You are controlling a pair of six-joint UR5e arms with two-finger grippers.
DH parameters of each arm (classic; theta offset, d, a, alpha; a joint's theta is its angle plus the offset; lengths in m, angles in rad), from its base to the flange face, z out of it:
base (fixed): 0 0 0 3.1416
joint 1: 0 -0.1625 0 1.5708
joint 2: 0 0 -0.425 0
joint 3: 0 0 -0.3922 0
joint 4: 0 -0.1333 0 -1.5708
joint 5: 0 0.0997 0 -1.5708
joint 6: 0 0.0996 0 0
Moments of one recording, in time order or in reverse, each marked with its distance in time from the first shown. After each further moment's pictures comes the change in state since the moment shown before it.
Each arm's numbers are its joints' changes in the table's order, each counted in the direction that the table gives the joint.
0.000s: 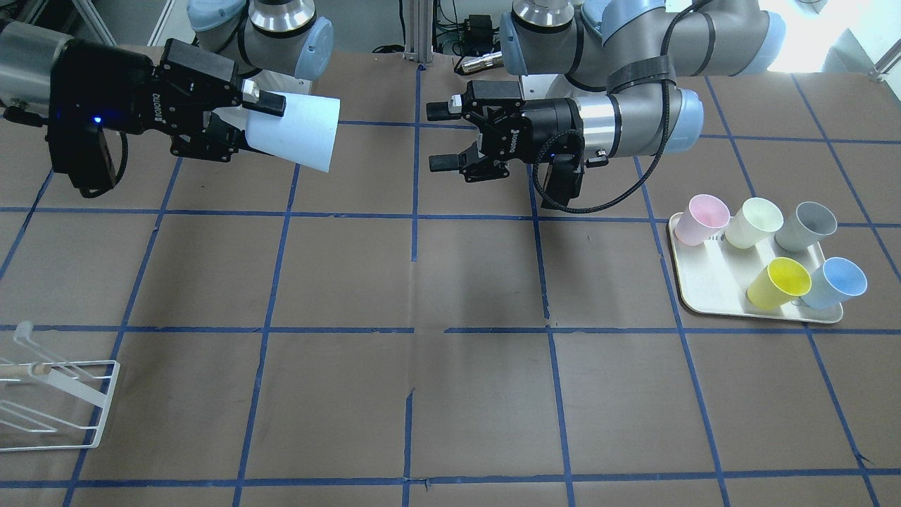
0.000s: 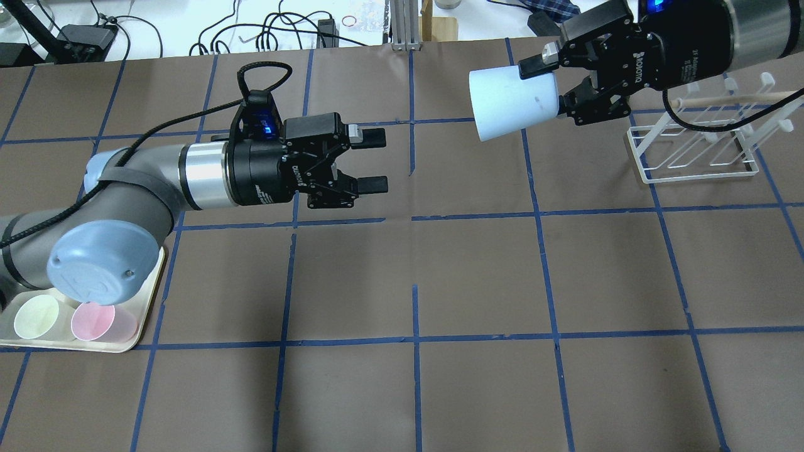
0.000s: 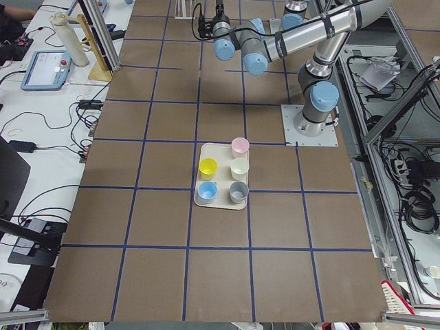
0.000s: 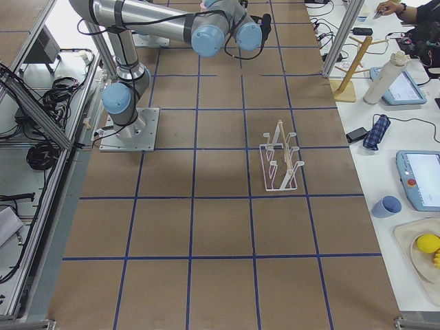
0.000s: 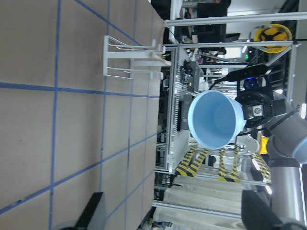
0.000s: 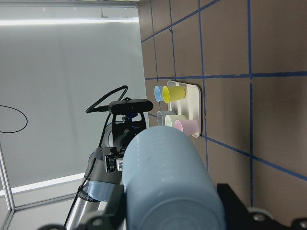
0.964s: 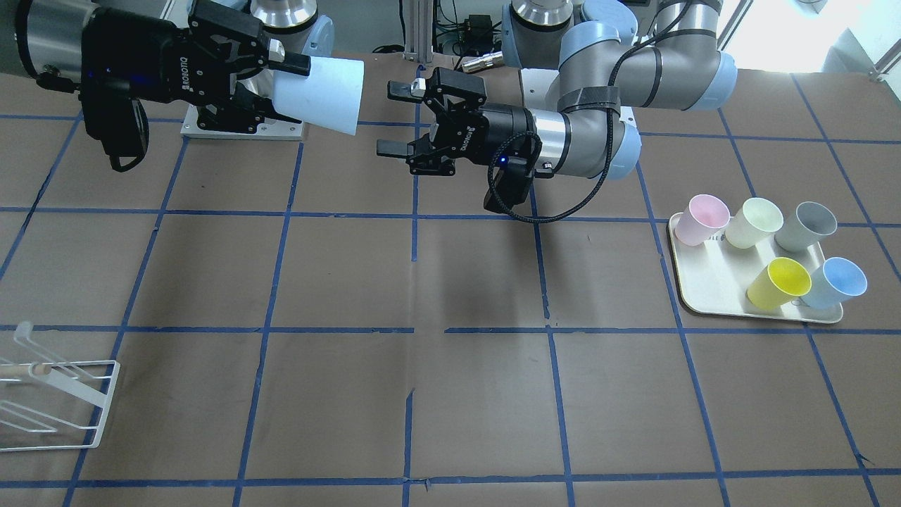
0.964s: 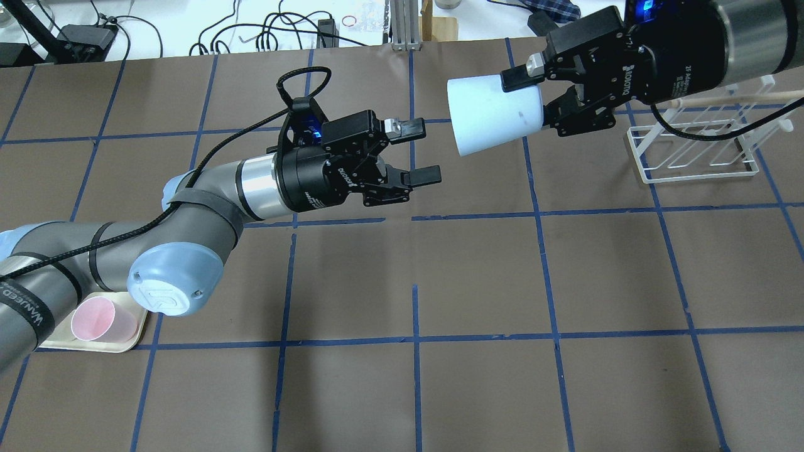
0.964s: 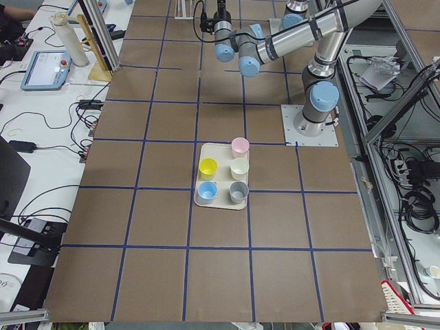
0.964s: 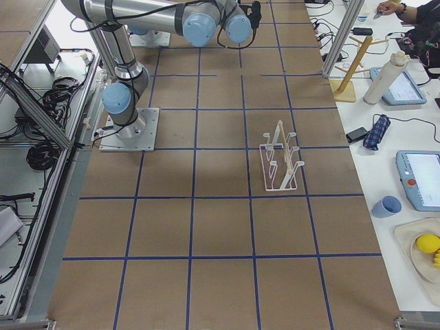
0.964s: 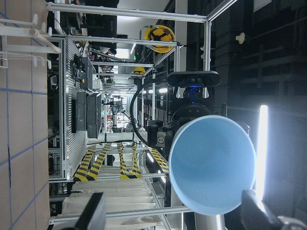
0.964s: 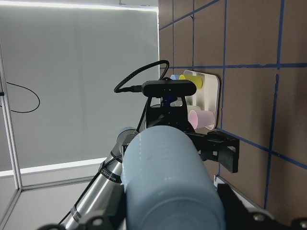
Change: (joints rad) left arm 0.136 0.098 0.008 -0.126 -0.241 0.012; right arm -0.030 0.036 -0.013 -0.078 0.027 -0.087
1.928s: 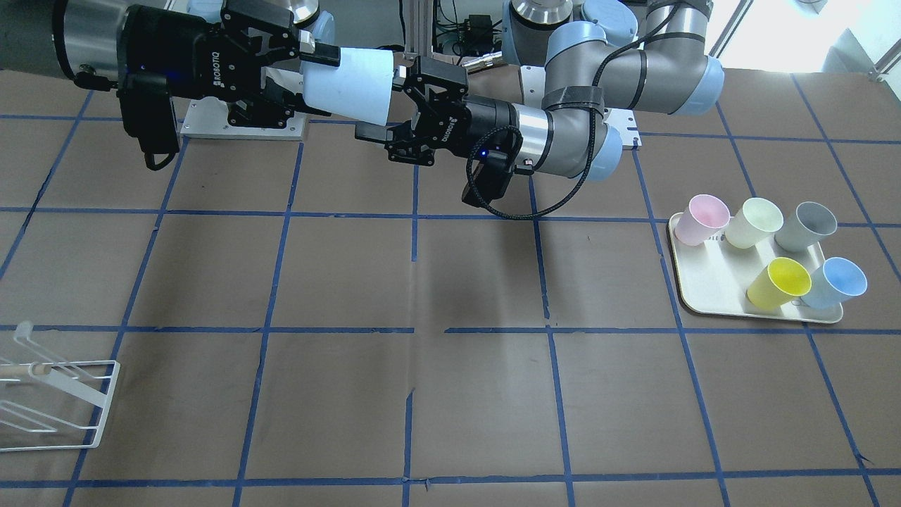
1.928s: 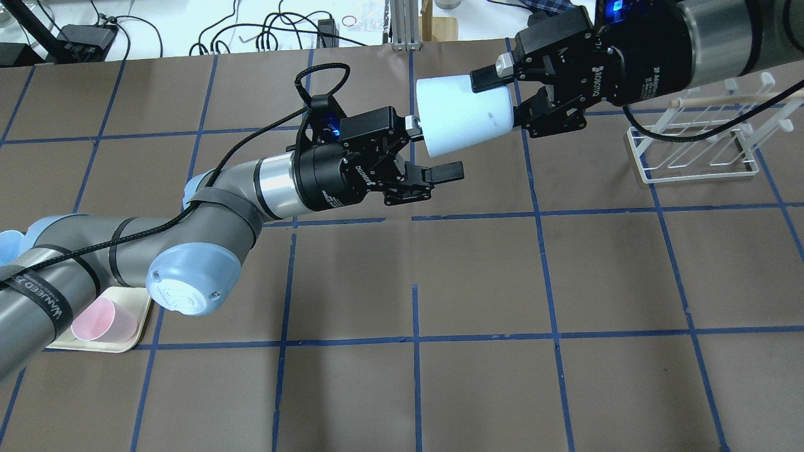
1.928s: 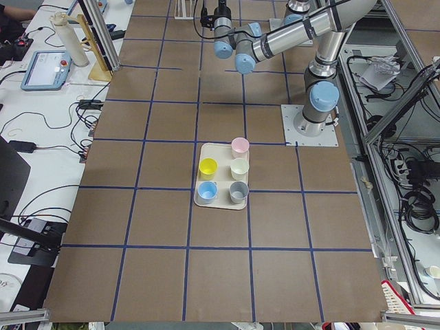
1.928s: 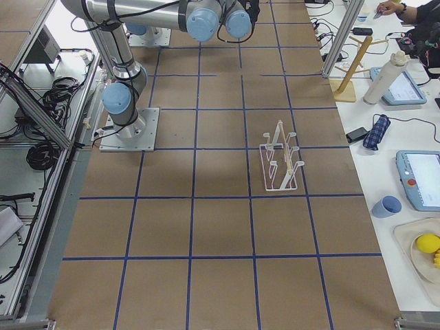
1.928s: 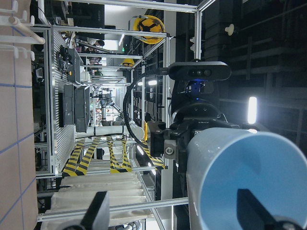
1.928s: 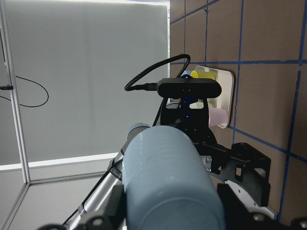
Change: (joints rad) left arm 0.049 0.009 -0.019 -0.004 -0.063 -0.026; right arm -0.057 -0.003 -0.001 0.001 0.052 0.000
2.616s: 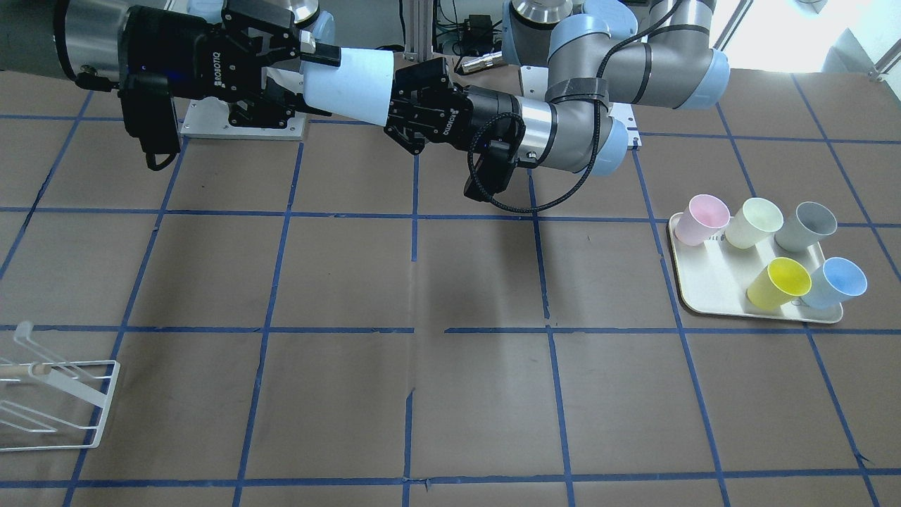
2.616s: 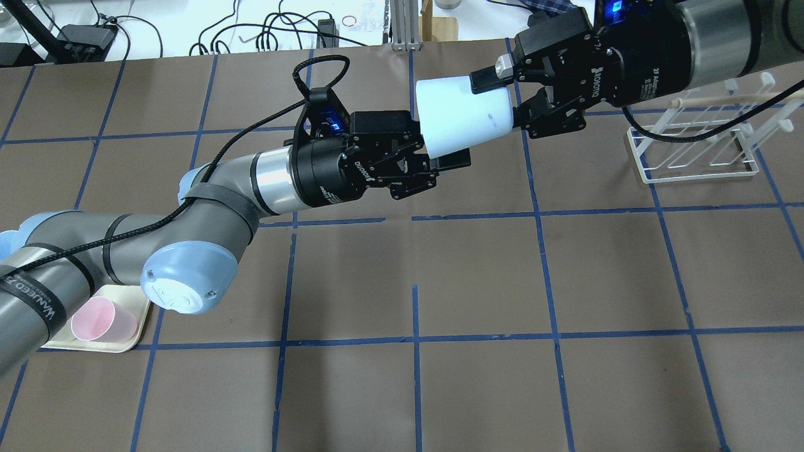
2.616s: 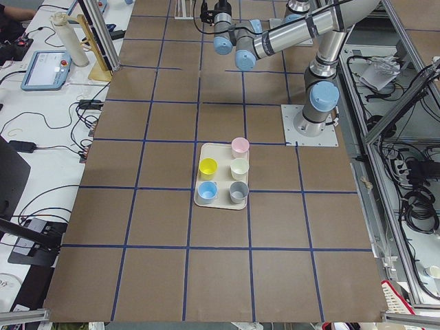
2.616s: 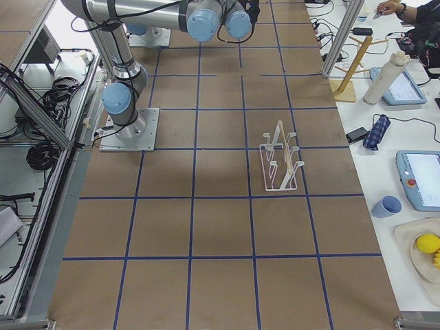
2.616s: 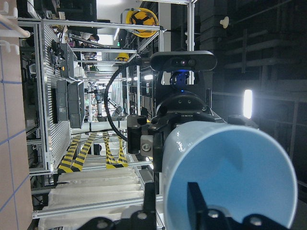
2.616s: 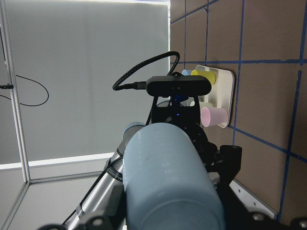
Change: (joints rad) left arm -0.006 -0.010 -0.018 -0.006 0.015 -0.003; right arm -0.001 -0.001 -0.001 -0.001 -0.001 -0.003
